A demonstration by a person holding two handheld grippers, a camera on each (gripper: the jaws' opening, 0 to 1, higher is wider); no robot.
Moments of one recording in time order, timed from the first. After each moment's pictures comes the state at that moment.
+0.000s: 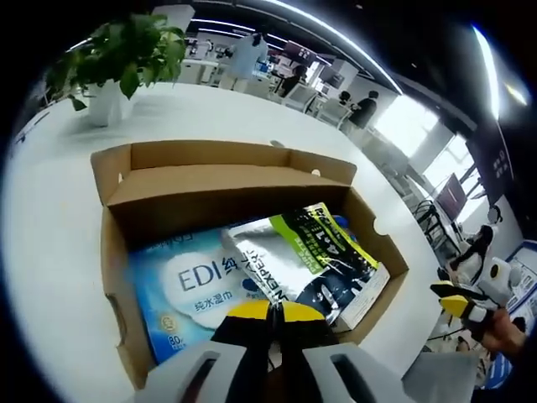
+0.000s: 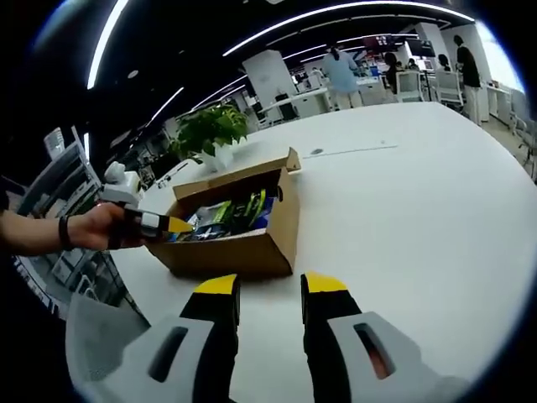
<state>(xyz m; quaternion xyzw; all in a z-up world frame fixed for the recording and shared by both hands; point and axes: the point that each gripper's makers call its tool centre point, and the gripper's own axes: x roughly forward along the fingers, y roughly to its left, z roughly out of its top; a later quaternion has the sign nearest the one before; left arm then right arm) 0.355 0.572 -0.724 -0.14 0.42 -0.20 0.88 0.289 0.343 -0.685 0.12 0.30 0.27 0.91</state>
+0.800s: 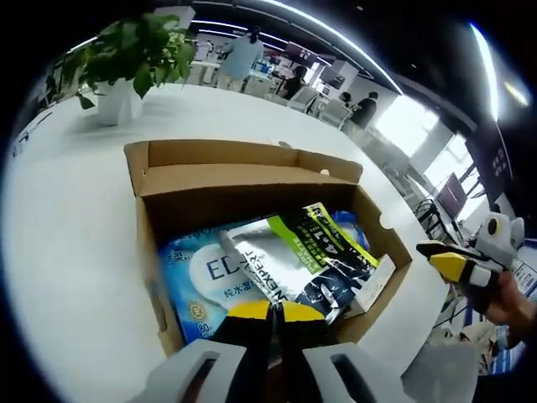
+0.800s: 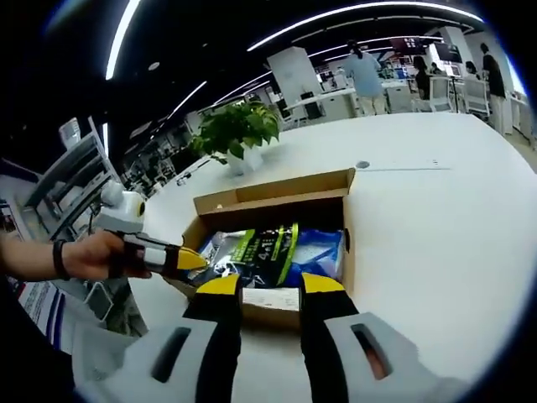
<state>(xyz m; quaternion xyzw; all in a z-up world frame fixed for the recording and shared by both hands) 0.347 0.597 -0.724 -0.14 0.42 -0.20 0.88 0.348 0.436 -0.665 0.10 0.30 0.33 0.89</state>
